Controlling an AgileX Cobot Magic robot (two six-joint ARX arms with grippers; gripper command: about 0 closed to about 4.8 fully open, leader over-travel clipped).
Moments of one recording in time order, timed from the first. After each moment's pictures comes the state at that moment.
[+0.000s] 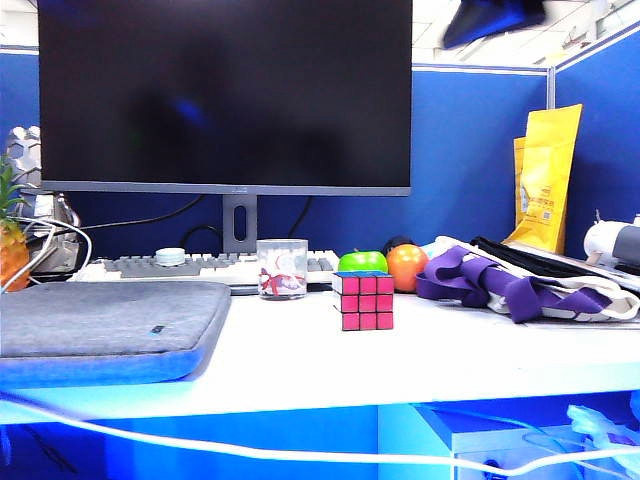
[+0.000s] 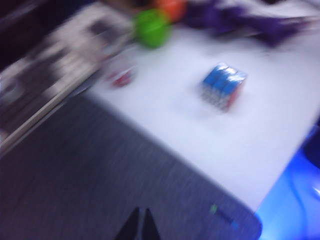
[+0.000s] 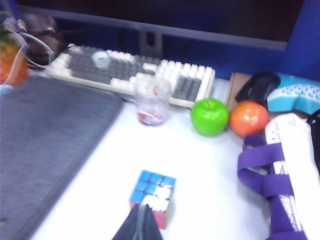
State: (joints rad) left arm -0.11 1.12 1.22 -0.71 0.42 0.47; right arm 0.53 1.04 0.83 -0.01 0.08 0.00
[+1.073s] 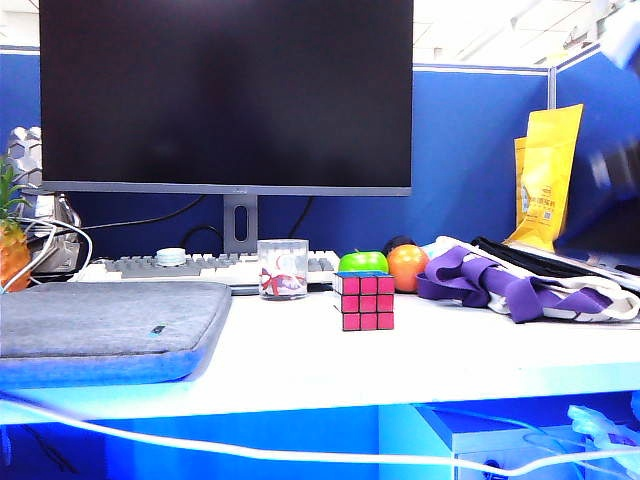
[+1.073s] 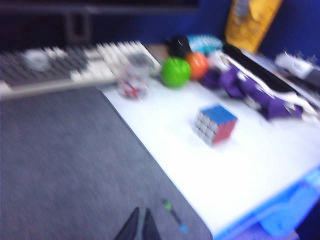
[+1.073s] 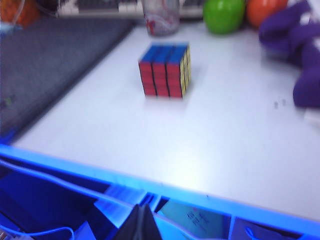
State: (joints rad) left arm -0.12 0.33 0.32 -0.19 0.36 -0.04; right arm 0.57 0.66 0.01 0.42 0.08 0.14
